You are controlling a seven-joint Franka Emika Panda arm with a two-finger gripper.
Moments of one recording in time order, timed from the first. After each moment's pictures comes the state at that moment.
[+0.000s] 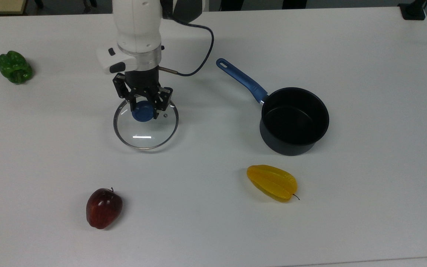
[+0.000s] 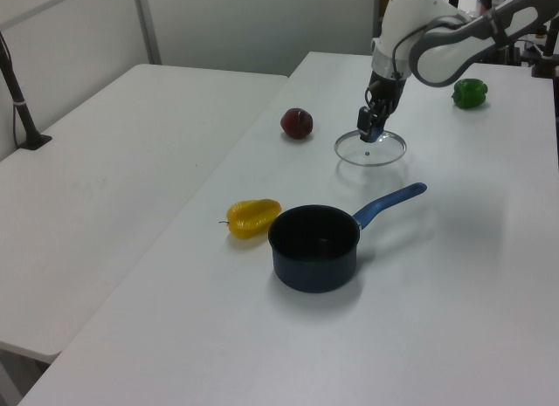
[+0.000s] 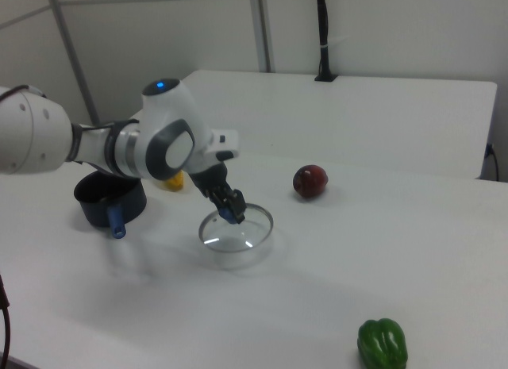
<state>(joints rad) -0.04 0.29 0.01 -1.90 -0.12 2.44 0.30</state>
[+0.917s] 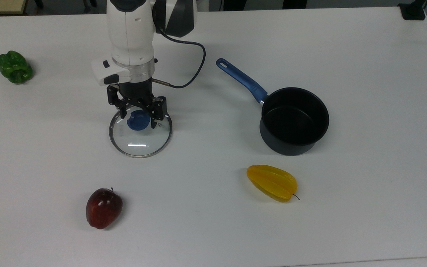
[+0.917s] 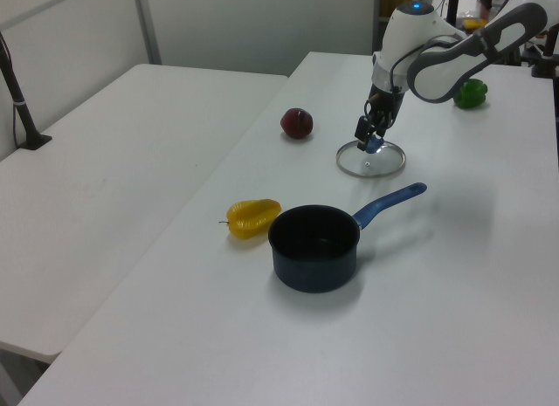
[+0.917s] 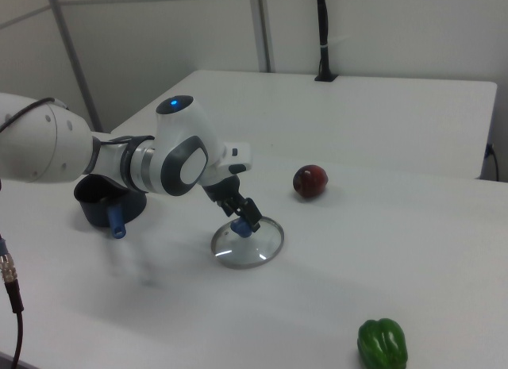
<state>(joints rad) -0.06 0.35 0.01 -1.90 -0.14 2.53 0.30</state>
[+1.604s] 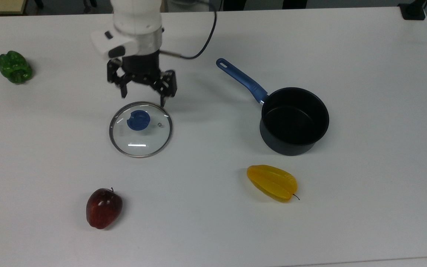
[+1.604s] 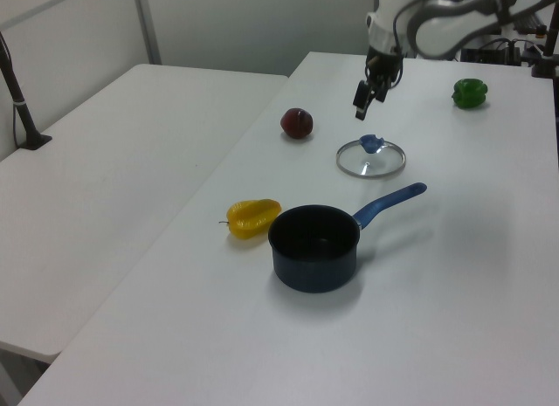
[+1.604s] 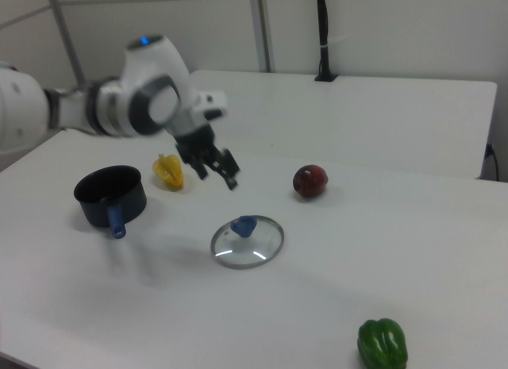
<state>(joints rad) -0.02 0.23 0.03 -1.77 -0.14 2.22 0.23</state>
